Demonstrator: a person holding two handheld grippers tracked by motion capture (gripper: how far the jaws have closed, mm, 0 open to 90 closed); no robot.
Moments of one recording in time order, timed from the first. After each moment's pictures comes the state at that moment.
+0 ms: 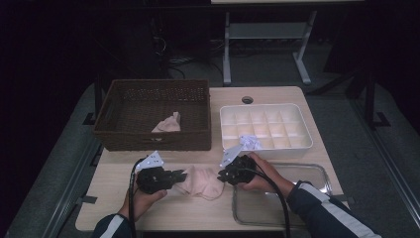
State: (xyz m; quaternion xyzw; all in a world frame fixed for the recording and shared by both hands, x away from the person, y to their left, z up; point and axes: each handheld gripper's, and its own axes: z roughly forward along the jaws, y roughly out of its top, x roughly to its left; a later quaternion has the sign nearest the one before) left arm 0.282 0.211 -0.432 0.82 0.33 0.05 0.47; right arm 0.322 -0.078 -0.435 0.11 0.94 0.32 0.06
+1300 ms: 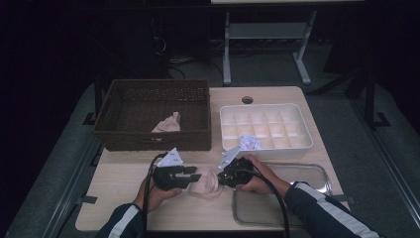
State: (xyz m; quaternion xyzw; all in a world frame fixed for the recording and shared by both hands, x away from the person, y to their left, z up) left arm 0.294 0.168 -0.436 0.87 0.26 0.06 0.43; right arm 0.329 -0.074 -0.454 0.12 0.94 0.31 0.04
